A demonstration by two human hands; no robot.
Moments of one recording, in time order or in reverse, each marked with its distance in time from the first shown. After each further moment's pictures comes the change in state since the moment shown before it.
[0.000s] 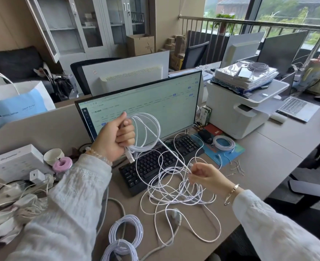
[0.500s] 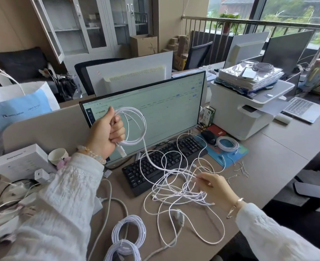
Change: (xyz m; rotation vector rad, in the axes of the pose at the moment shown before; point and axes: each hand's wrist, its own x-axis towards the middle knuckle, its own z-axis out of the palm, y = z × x) left_hand -0.003 0.018 -0.016 0.162 0.170 0.219; right_hand -0.014 0.019 0.014 -0.404 0.253 -0.139
